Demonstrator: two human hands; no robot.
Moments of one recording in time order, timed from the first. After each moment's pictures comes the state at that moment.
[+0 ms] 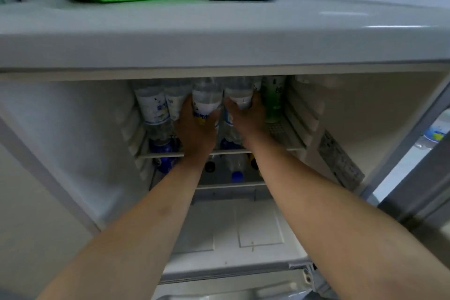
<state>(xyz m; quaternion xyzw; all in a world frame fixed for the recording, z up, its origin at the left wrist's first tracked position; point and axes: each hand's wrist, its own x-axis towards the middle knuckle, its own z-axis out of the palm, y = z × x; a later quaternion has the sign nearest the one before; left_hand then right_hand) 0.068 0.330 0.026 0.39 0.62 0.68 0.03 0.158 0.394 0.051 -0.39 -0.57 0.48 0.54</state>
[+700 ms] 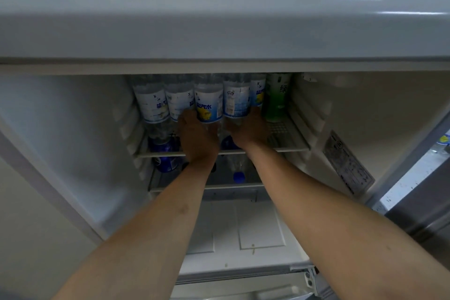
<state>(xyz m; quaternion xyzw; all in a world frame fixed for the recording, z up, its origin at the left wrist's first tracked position) 0.069 0.331 0.008 0.37 0.77 0.52 -0.04 0.161 0.398 0.023 -0.52 -0.70 0.32 0.36</state>
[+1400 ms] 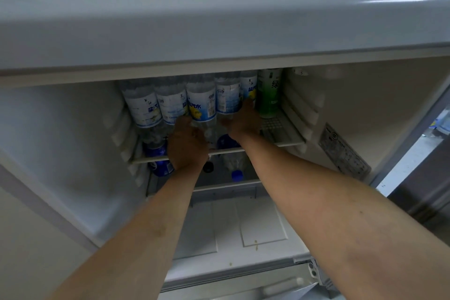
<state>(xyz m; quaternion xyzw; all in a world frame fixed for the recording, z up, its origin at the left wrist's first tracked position) 0.057 0.314 0.005 0.39 0.77 0.49 -0.02 0.150 0.412 0.025 -0.54 -0.69 0.32 0.36</state>
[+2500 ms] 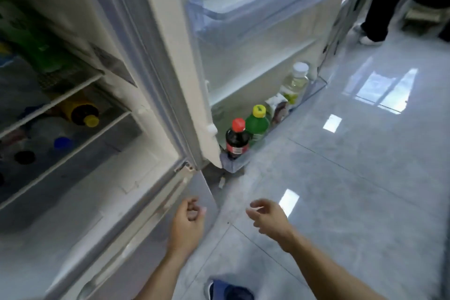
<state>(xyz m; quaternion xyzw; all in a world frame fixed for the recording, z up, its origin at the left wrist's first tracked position) 0.308 0.100 -0.226 0.58 0.63 0.28 0.43 0.521 0.031 -0.218 -0.75 -0.26 0.53 0.31</state>
